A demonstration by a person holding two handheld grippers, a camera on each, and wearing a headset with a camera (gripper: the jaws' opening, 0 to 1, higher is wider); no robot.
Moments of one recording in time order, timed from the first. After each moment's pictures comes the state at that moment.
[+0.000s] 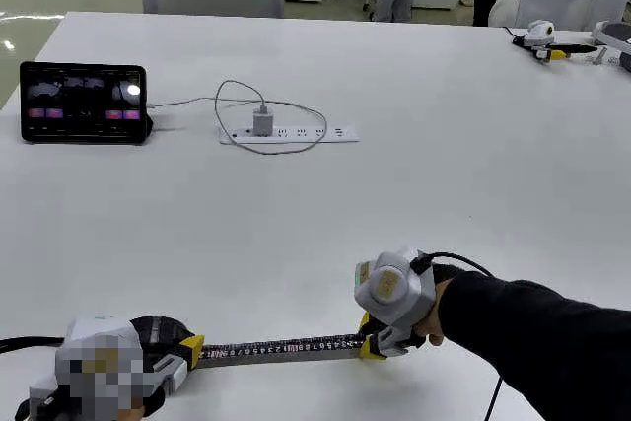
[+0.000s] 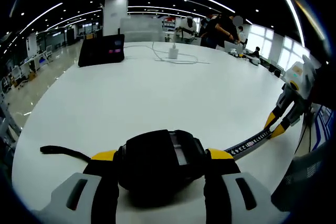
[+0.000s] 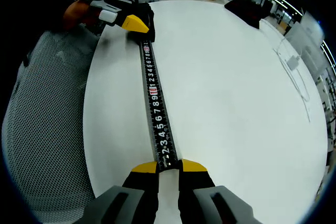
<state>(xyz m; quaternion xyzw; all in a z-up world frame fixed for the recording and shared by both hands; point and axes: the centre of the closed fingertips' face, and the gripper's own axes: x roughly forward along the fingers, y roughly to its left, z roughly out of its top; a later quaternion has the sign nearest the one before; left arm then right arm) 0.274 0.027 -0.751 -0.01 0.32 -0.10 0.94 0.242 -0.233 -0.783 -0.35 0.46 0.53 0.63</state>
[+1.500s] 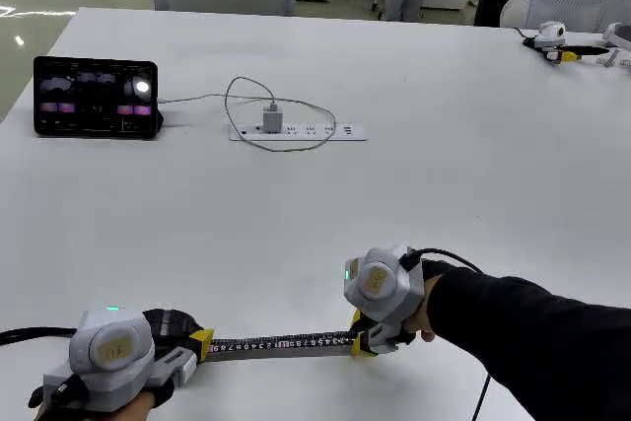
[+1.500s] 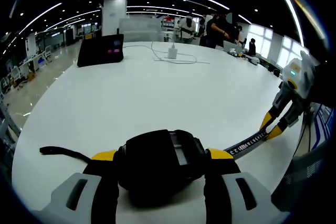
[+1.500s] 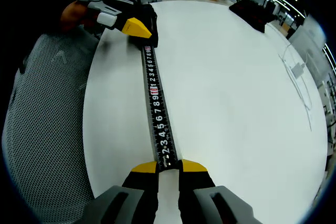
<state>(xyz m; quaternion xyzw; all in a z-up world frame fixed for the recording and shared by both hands) 0.274 0.027 -0.750 -0.01 0.32 -0.11 0.94 0.243 -0.210 -0.783 -0.35 0.45 0.53 0.62</state>
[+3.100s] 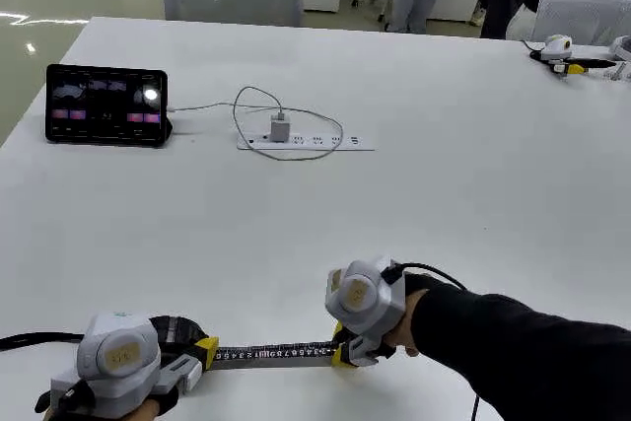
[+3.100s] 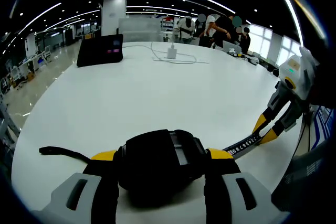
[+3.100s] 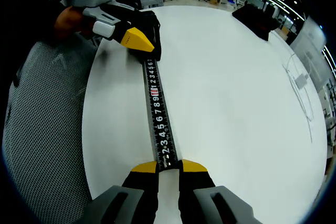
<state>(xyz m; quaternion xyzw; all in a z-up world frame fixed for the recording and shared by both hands) 0.273 0.027 -0.749 -0.01 0.32 -0.11 0.94 0.246 -0.172 -0.783 -0.35 0.44 0.54 0.63</state>
